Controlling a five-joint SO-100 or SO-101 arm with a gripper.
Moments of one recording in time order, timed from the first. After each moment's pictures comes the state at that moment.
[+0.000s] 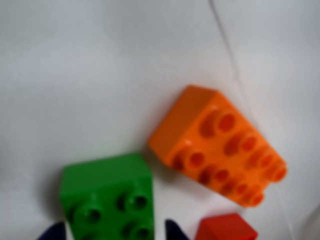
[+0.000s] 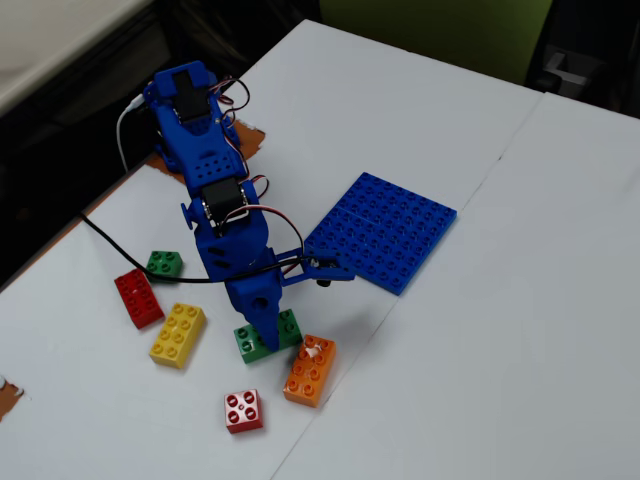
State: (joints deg) arm 32.9 43.8 40.3 64.2 -176.2
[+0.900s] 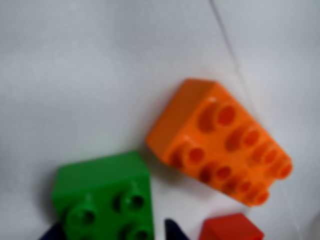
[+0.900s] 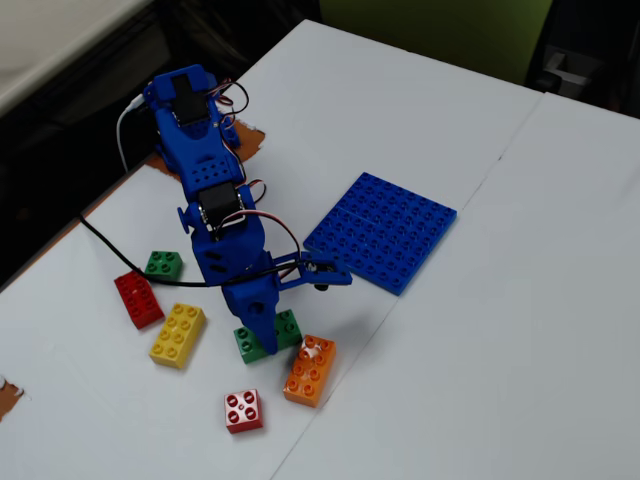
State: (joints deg) arm 34.0 41.6 39.2 63.8 -175.3
